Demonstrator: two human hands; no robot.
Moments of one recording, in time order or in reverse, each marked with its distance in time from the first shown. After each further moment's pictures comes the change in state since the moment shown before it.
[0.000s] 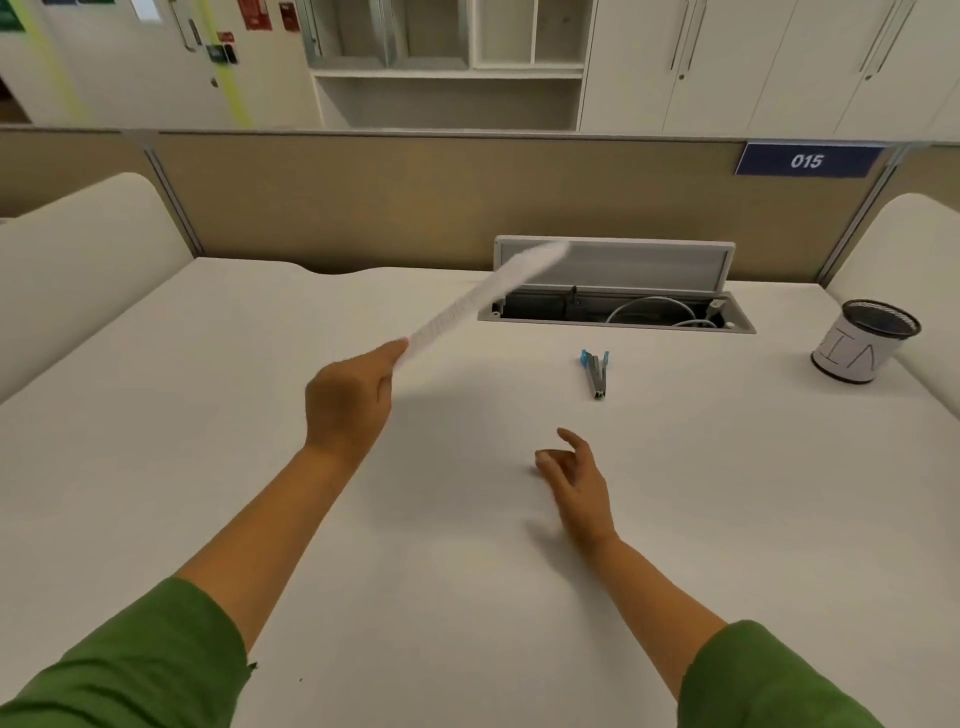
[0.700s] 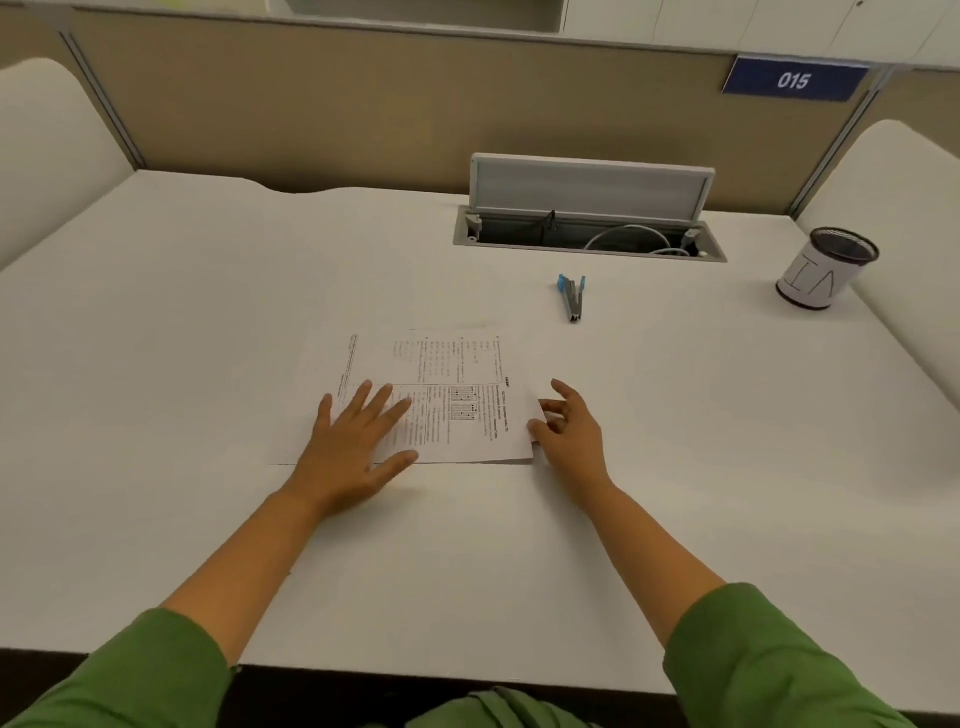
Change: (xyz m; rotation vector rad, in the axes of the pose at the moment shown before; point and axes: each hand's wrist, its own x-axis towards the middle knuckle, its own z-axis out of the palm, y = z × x) left_hand -0.132 -0.007 0.018 0.023 -0.848 -0.031; right_hand -0.032 0.015 -0.017 -0.140 0.029 0.081
